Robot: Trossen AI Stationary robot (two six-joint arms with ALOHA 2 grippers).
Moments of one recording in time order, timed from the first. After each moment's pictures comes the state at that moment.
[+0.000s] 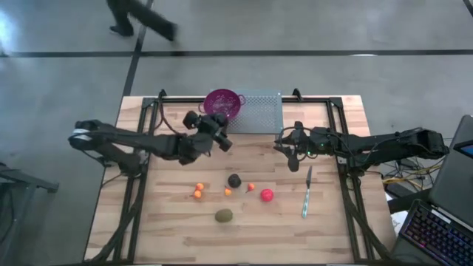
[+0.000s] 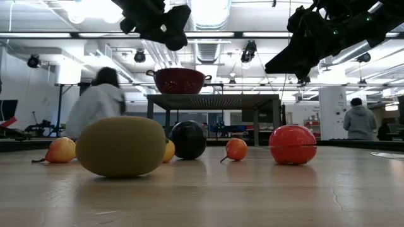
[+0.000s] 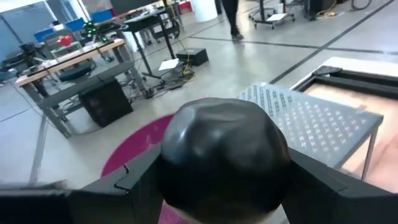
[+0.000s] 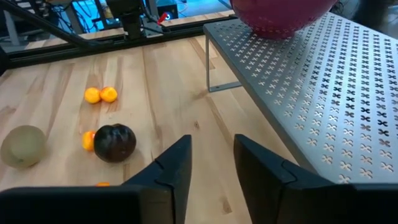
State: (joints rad) left arm -0.05 1.36 1.00 0.02 -1.03 -0.11; right arm -0.11 0.97 0.44 0.16 0.10 0.15
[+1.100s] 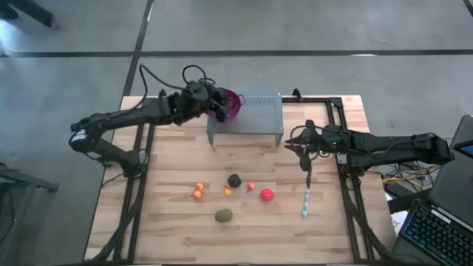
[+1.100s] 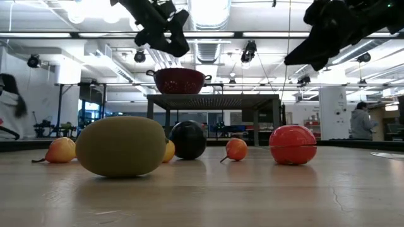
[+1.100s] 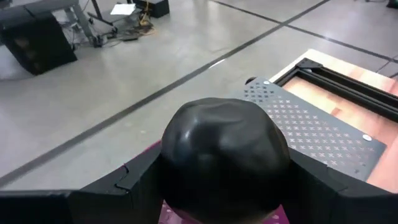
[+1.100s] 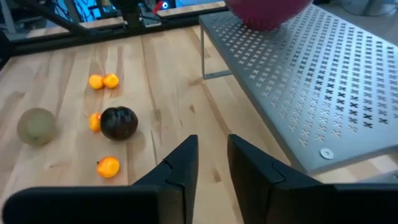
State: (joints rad) left arm 0.35 1.36 1.22 -0.29 -0.45 -0.21; right arm -0.11 0.73 0.48 -0.16 0.10 0.15
